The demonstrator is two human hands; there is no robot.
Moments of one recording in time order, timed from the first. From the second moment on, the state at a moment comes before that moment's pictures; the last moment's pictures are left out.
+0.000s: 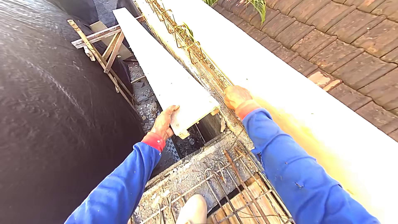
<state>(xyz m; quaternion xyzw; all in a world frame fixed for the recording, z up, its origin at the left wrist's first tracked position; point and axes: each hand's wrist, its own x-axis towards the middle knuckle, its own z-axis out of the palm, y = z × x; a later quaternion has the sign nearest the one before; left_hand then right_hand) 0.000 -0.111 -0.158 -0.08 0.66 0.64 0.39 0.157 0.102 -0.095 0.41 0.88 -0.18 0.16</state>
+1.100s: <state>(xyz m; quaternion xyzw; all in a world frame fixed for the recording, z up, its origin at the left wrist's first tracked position) 0.000 -0.107 -0.159 -0.10 0.67 0.64 0.38 0.174 0.117 -0.150 0.43 0.74 -0.51 0.02</state>
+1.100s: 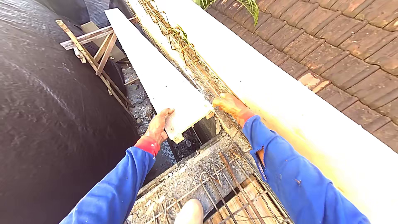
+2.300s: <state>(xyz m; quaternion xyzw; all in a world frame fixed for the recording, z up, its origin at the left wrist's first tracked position) 0.000 -0.110 -0.152 -0.09 0.65 0.65 0.38 0.212 0.090 -0.140 0.16 0.99 -0.06 0.00</state>
